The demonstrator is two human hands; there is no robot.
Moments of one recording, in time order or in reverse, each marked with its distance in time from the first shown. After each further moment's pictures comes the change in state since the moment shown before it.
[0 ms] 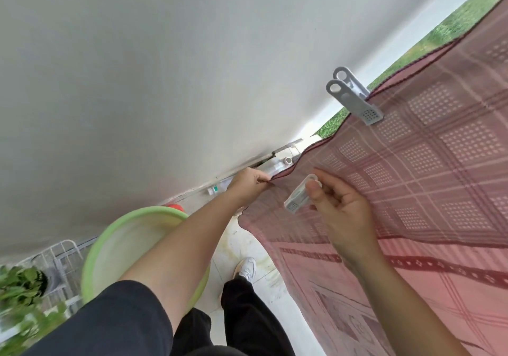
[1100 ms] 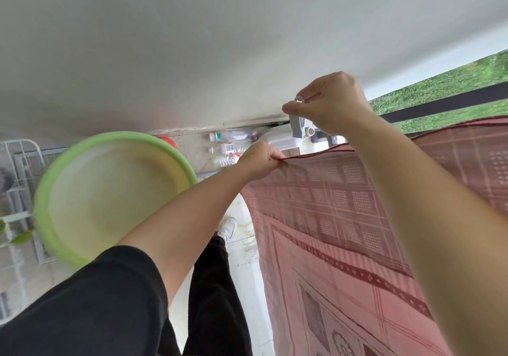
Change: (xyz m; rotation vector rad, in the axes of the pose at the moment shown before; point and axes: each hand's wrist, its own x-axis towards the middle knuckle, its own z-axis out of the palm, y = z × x) left_hand 0.056 -0.133 0.056 -0.192 0.018 -0.028; right_hand 0.171 0.024 0.131 -1.044 -0.404 -0.218
